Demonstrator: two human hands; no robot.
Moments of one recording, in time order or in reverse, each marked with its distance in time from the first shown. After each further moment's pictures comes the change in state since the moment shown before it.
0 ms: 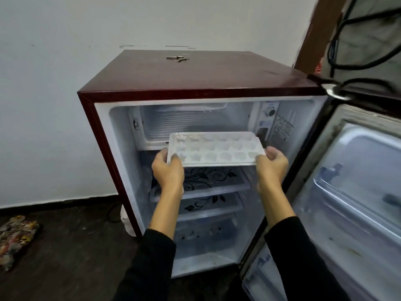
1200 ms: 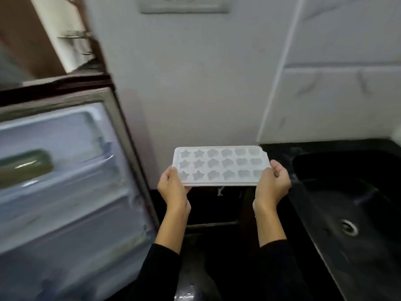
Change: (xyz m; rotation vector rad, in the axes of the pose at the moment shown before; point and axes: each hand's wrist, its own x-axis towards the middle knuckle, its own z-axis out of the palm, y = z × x) left_hand -0.645 -0.058 0.038 0.111 -1.360 -0.662; right_hand -0.319 0.041 -0.633 0.277 1.632 -0.035
